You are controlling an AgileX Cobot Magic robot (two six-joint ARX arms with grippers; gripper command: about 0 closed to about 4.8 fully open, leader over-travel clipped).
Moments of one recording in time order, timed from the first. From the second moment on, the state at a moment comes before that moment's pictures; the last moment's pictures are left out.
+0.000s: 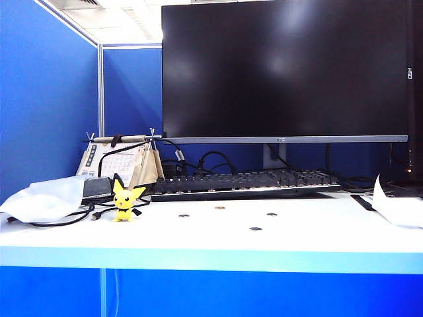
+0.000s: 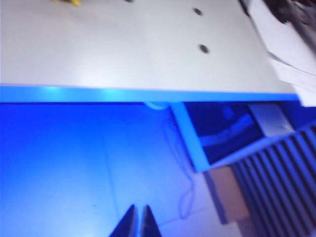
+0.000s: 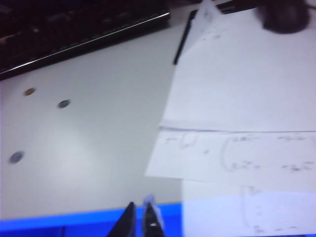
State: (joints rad) left arm -0.44 0.13 0.10 -0.41 0.26 -0.40; right arm 0.27 0.02 0.05 -0.32 0.23 0.34
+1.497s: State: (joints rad) left arm -0.46 1.00 1.26 -0.82 0.36 0.21; right arm 0.28 0.71 0.41 -0.11 -0.31 -0.05
